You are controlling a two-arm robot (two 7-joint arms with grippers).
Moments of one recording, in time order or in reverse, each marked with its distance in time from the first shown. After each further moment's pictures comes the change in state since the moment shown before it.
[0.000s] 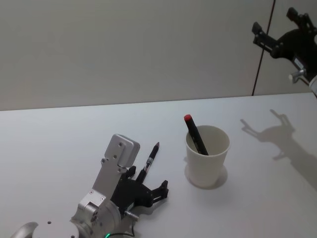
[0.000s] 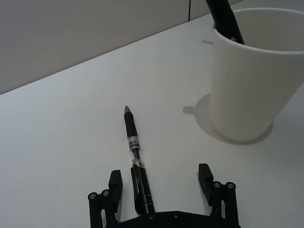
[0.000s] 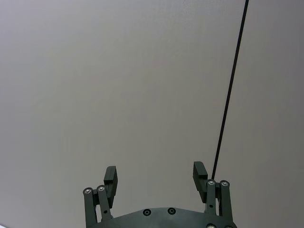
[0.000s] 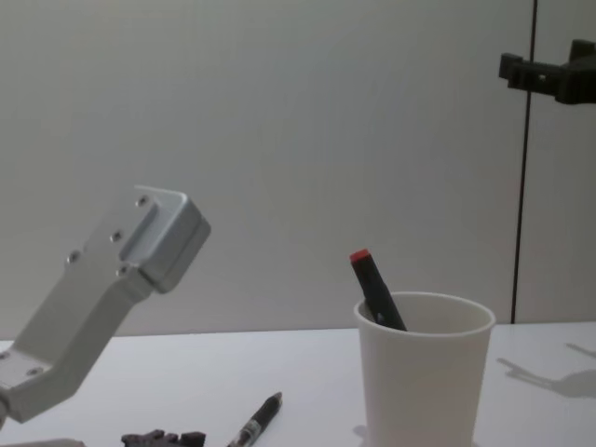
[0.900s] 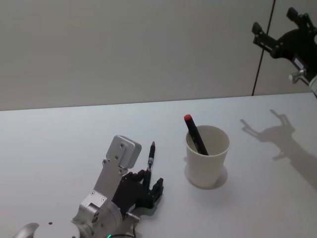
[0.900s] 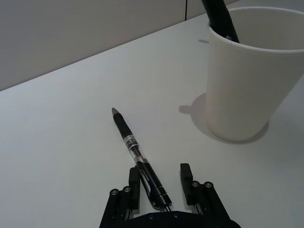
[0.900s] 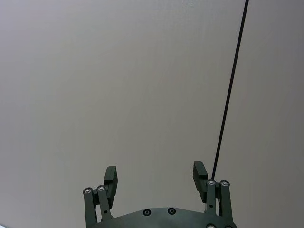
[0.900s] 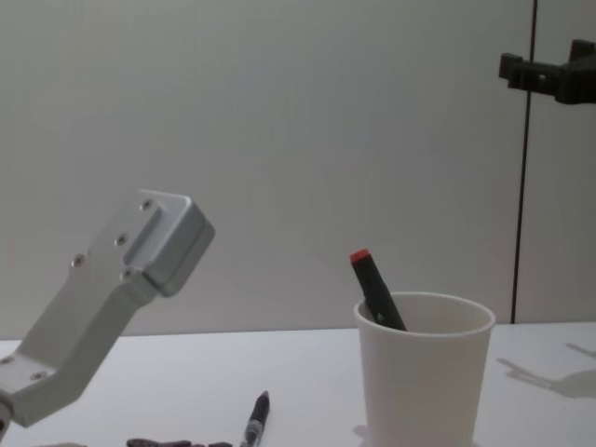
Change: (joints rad) left arm 0.002 -0.005 0.001 0.003 0.000 0.001 -0.011; right arm 0.000 0.000 0.000 0.000 0.000 0.000 0.000
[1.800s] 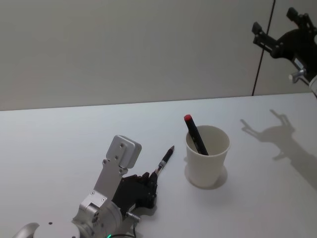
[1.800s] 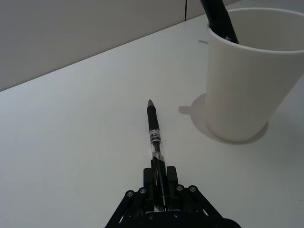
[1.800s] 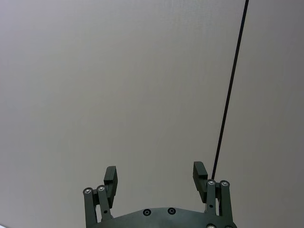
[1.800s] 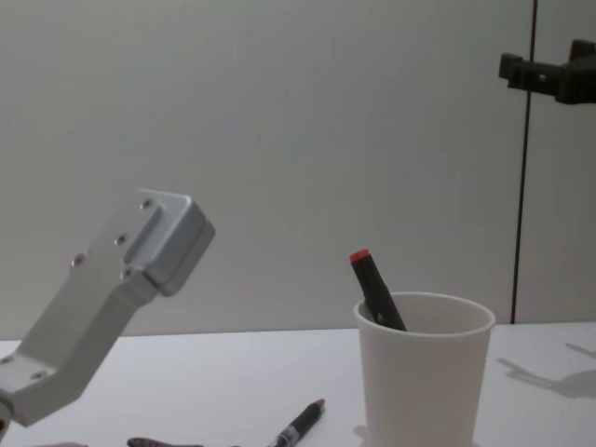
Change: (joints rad) left arm 0.000 -0.001 0.000 0.000 0.000 0.000 -0.001; right arm 0.000 0.000 0.000 0.000 0.000 0.000 0.000
